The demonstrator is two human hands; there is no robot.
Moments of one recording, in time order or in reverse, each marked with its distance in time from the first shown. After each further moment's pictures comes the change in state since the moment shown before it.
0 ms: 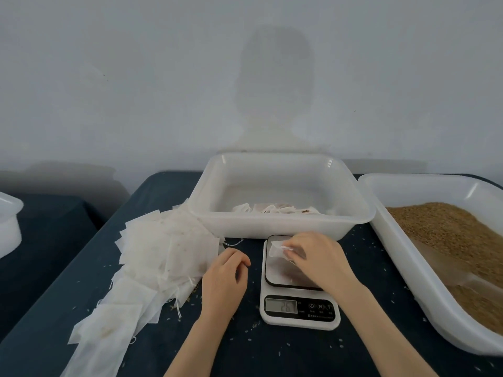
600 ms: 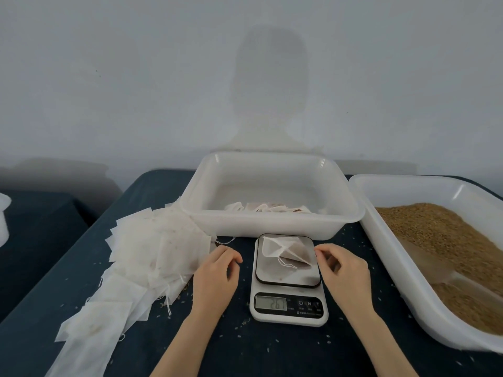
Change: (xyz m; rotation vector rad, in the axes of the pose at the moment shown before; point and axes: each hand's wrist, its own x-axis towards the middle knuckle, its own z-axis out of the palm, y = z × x) left_hand 0.001 0.001 0.000 0.006 0.009 0.010; right_hand -0.054 0.035 0.007 0.257 0.414 0.241
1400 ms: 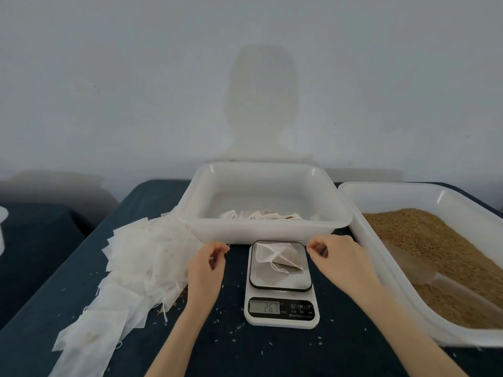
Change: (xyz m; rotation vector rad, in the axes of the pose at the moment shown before) left_hand 0.019 0.002 -0.005 -0.313 0.018 -0.294; right_hand 0.041 -0.030 -0.040 -0.312 -0.331 0.058
